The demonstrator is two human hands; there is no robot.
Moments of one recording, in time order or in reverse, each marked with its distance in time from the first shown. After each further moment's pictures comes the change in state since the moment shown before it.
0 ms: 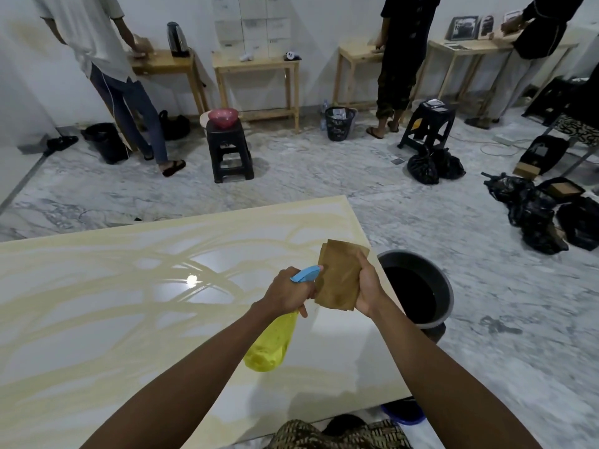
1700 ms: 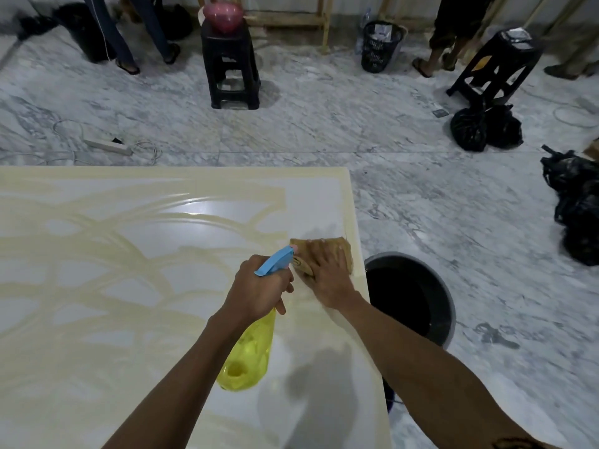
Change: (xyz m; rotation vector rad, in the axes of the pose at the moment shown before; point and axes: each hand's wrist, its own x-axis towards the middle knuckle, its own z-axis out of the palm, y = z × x) left_hand 0.150 0.032 0.043 -0.283 0.219 -0.226; right_hand 0.263 0.008 -0.121 -1.976 -0.256 -0.568
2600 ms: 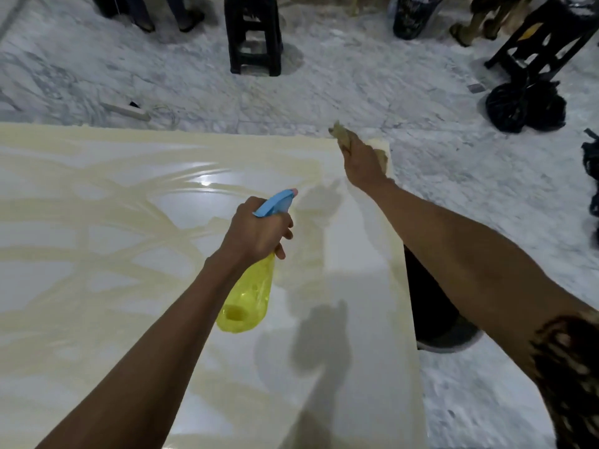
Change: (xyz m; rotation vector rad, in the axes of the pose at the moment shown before) left_hand 0.020 0.003 -0.077 -0.064 0.081 0.047; right_hand 0.142 -0.019 -0.142 0.466 0.260 0.155
